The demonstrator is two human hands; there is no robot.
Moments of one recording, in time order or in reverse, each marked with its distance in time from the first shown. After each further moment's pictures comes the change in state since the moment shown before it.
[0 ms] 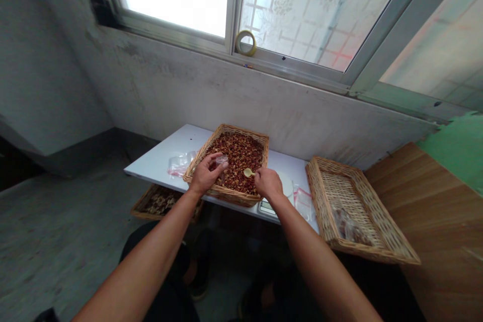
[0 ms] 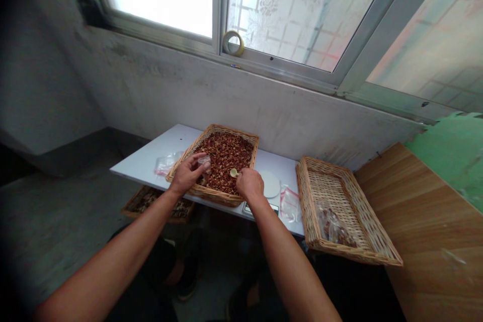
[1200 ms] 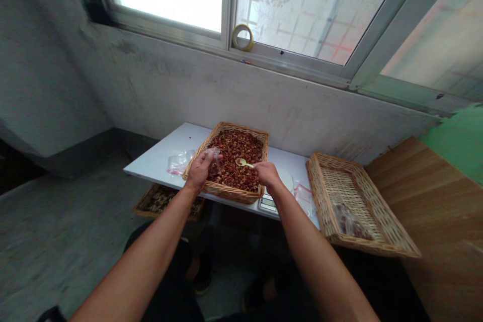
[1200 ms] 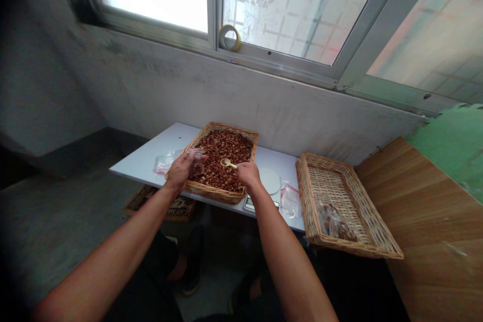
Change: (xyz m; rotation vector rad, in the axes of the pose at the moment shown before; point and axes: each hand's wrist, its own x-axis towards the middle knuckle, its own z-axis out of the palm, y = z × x) left_hand 0.002 0.009 -0.007 -0.200 0.070 -0.124; right_hand 0.023 0.001 0.013 0.655 -0.084 0.187
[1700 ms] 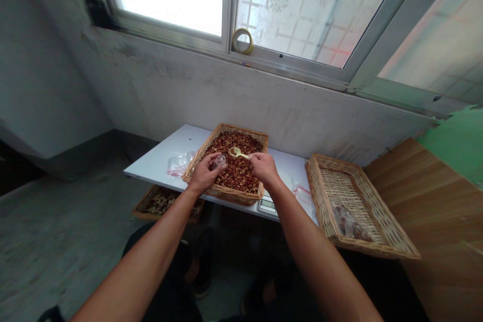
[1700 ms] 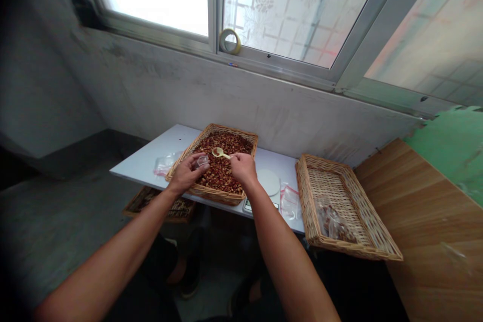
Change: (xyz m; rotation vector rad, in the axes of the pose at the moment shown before) left_hand 0.002 -0.012 0.002 0.203 -0.120 0.088; right_hand -0.008 -0.042 -0.008 0.079 0.022 -0.193
